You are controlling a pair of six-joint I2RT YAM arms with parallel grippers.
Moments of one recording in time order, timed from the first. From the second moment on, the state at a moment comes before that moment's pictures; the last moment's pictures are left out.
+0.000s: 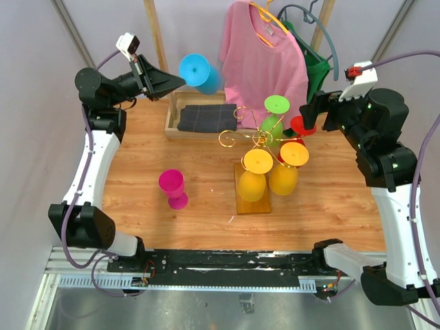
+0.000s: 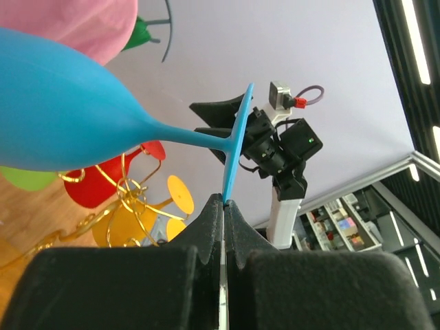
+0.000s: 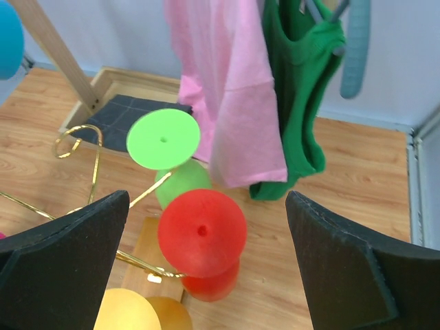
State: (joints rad) left arm -0.03 1.43 1.47 0.46 1.12 -1.54; right arm 0.22 1.07 1.61 -0.71 -0.05 0.05
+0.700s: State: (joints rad) left arm -0.25 1.57 1.91 0.30 0.97 -0.99; right arm 0.22 1.13 1.76 -0.63 -0.25 0.05
